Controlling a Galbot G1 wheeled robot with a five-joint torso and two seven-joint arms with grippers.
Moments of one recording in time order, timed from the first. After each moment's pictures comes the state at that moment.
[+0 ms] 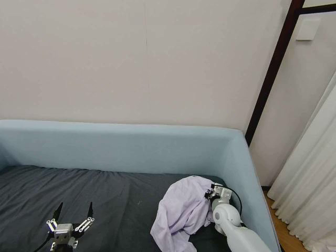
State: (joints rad) left arm 1.63 -1.50 -0.83 -1.92 -0.01 -0.36 0.04; right arm -0.80 1.25 0.09 1.37 0.82 -0.17 0.40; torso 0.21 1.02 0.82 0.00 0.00
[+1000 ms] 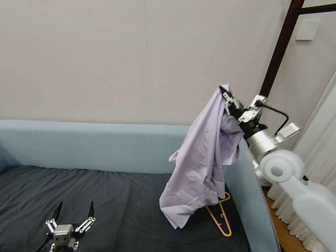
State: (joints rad) left arm 1.68 -1.55 -0.82 -2.01 0.00 -0.37 0.04; right arm -0.49 0.75 0.14 1.93 1.36 0.09 0.03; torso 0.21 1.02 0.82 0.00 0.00
